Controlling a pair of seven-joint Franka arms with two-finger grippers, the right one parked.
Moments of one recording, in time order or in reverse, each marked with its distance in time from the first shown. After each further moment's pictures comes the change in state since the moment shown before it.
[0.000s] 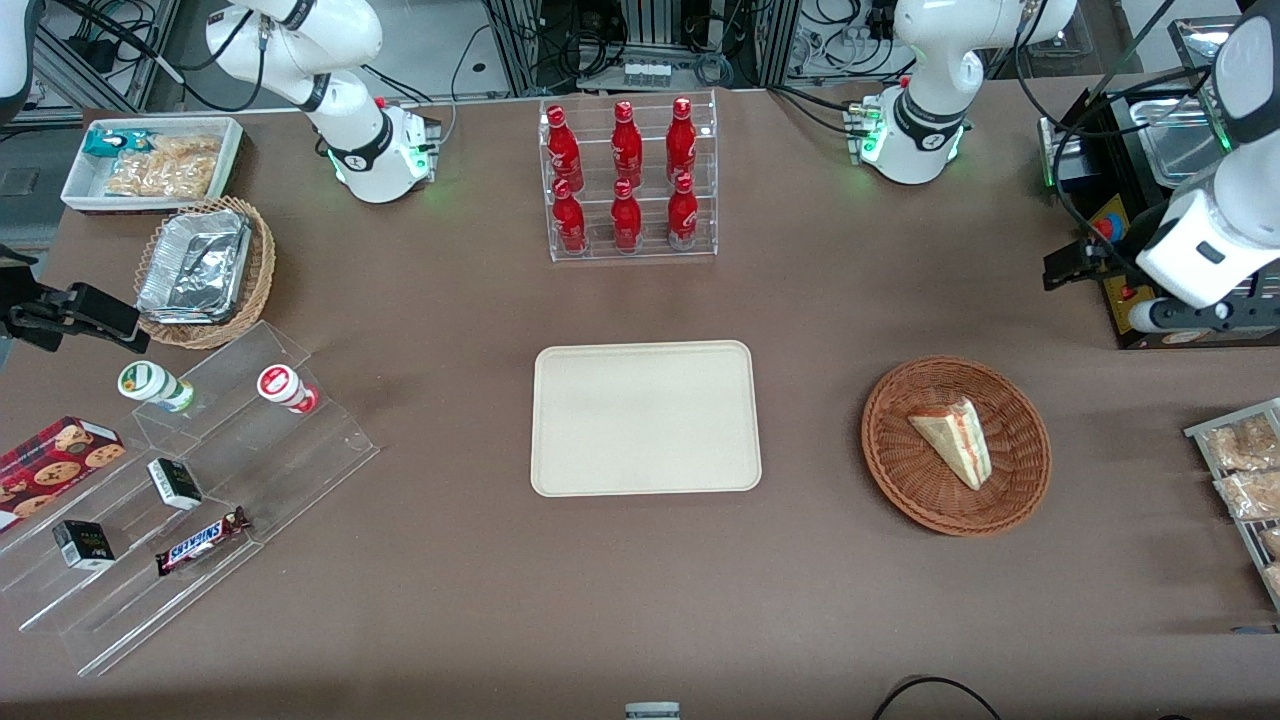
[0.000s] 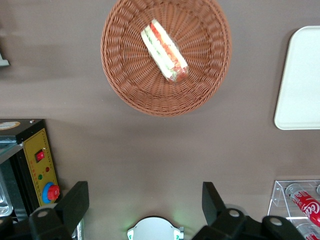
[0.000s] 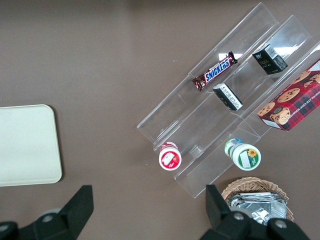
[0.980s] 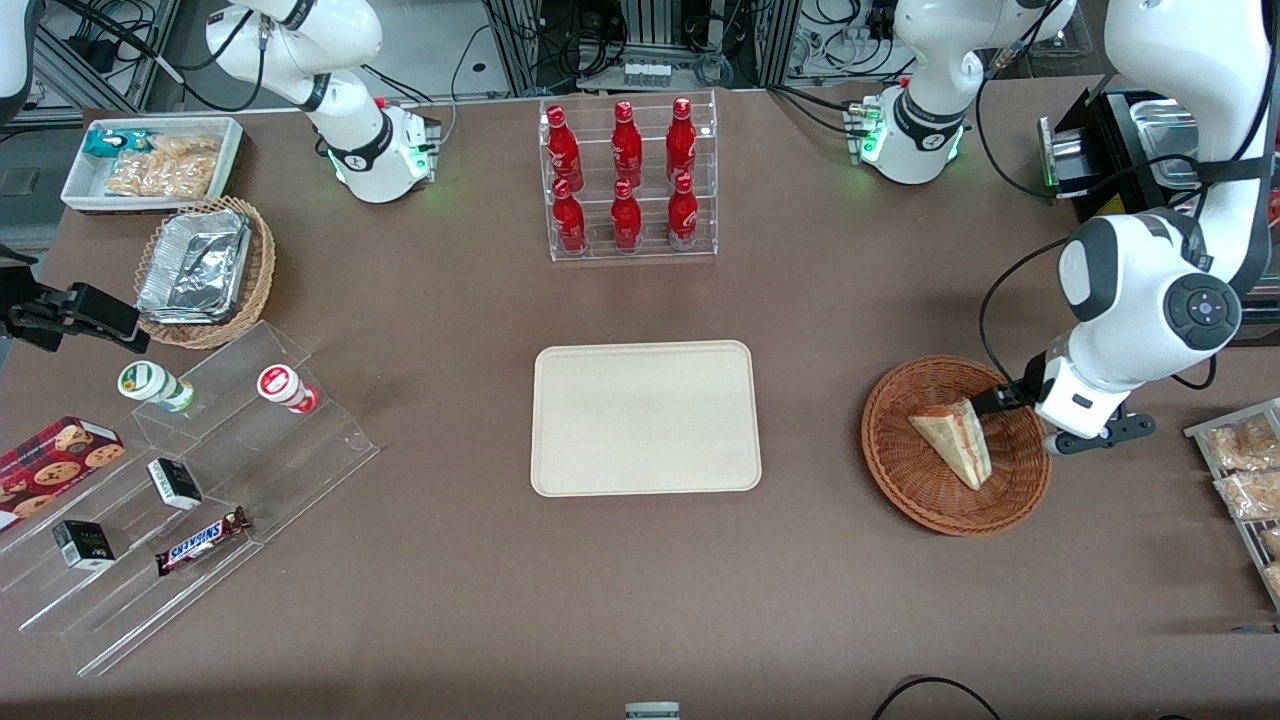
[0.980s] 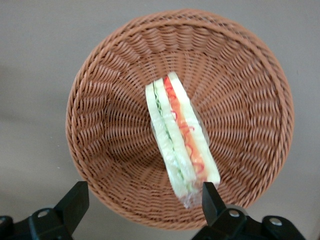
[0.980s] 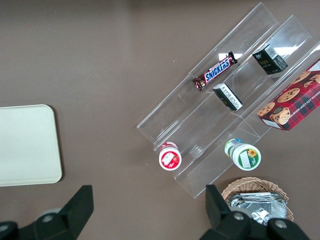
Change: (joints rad) arm 0.011 0.233 -0.003 -0.309 -0.001 0.712 -0.279
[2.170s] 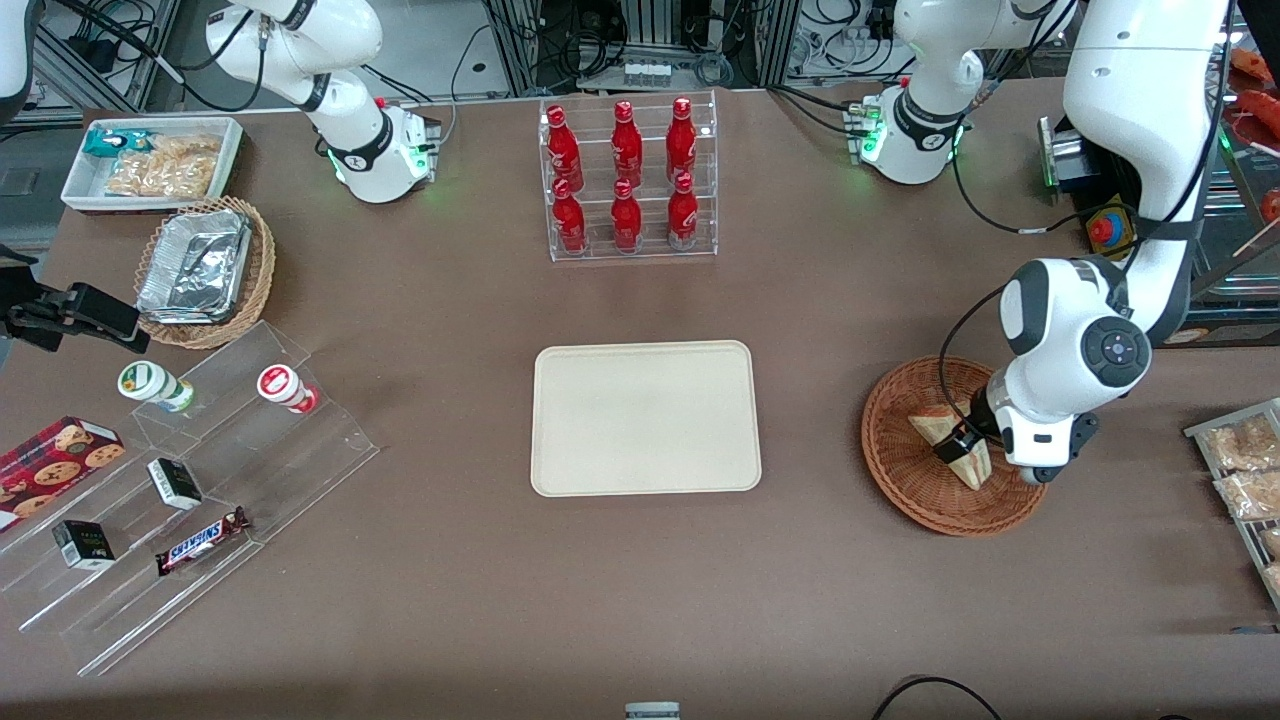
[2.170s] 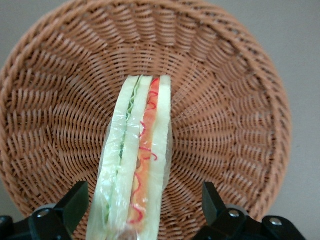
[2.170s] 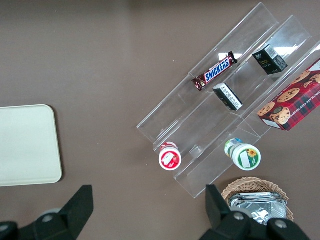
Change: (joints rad) arm -0.059 0.154 -0.015 0.033 -0.007 0.120 -0.491
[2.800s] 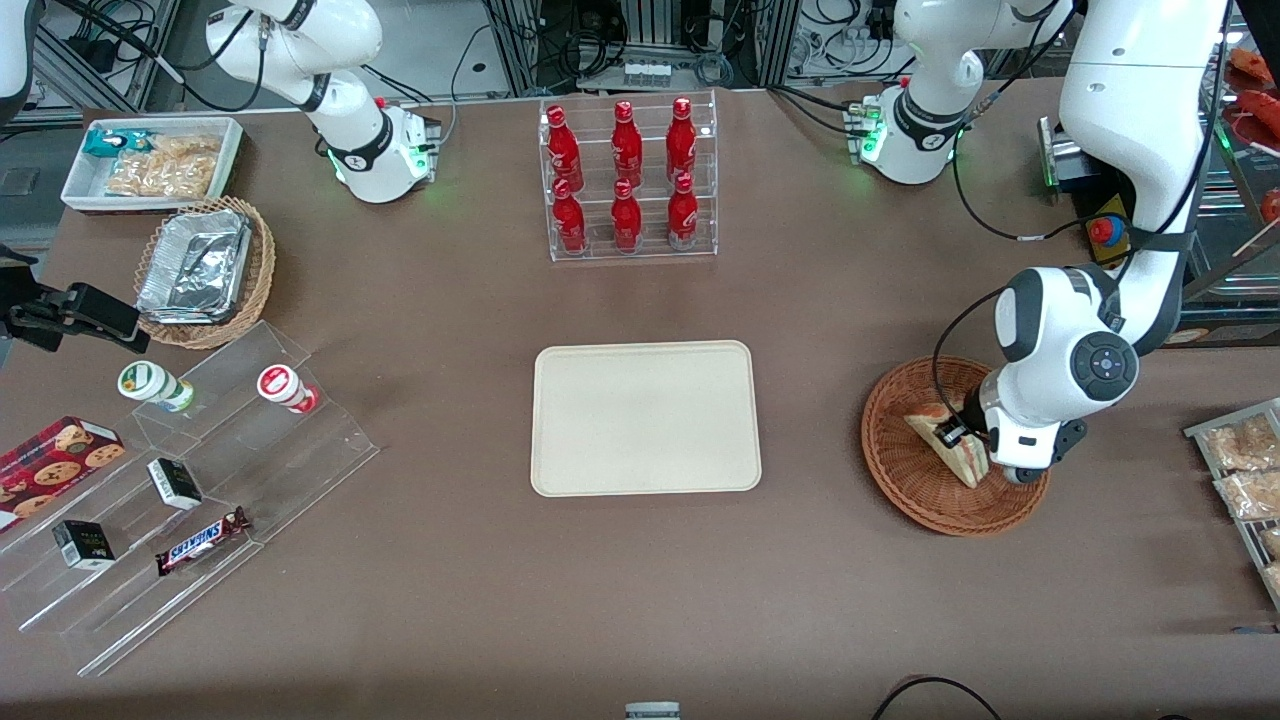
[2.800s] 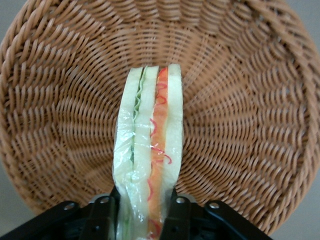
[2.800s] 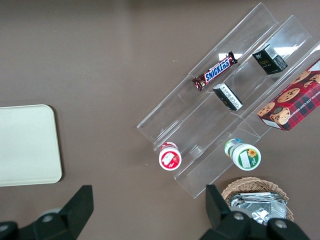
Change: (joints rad) arm 0.000 0.010 0.001 0.016 0.004 -0.084 0.112
